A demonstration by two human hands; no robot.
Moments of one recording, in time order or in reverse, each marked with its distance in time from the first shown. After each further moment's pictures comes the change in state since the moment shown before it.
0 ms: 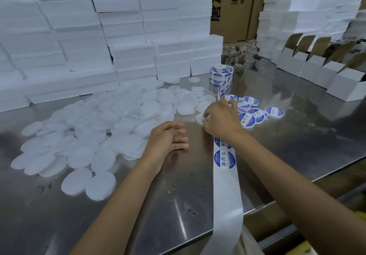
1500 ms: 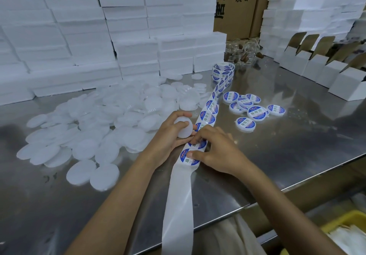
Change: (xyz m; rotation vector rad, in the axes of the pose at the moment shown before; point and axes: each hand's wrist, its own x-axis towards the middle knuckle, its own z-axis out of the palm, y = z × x) left_hand 0.000 -0.002 0.001 0.027 -0.212 0.073; right_hand -0.087 -0.031 -0.009 0.484 -0.187 -0.052
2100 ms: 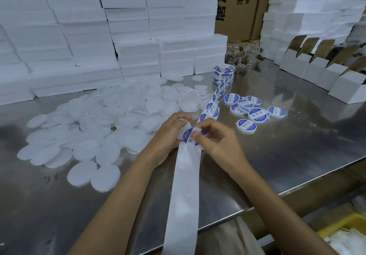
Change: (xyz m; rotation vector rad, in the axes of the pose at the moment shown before) left_hand 0.002 0.006 -0.002 0.136 0.062 -0.036; right_hand -0.004 -0.020 -0.002 0.670 0.285 -0.065
